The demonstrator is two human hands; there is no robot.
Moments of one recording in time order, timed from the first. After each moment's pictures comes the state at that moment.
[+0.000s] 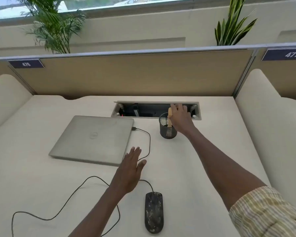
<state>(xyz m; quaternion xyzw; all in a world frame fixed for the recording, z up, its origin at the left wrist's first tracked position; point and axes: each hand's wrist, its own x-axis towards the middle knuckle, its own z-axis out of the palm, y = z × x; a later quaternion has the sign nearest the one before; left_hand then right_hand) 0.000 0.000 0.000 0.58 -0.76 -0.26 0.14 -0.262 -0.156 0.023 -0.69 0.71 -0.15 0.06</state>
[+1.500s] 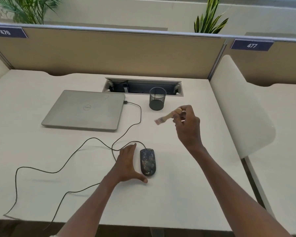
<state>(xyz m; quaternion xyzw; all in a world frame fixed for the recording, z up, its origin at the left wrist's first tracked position) 0.038 0.102 -0.053 0.52 -0.78 -0.34 0.08 -0.210 0.100 0.082 -0.56 0.66 -0.49 0.10</state>
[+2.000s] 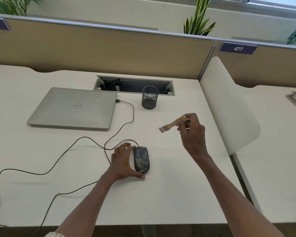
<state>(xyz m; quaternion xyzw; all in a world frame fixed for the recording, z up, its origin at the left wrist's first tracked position) 0.028 0.101 -0.067 0.52 -0.78 -0.33 0.11 -0.226 0.143 0.084 -0.53 0.70 -0.46 0.12</state>
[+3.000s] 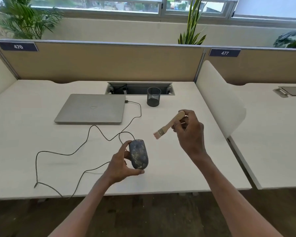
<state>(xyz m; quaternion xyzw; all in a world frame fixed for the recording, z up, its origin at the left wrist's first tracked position) 0.109 0.199 -0.003 0.45 -0.75 -0.42 0.25 -0.136 0.253 0.130 -0.52 0.68 -0.51 0.07</state>
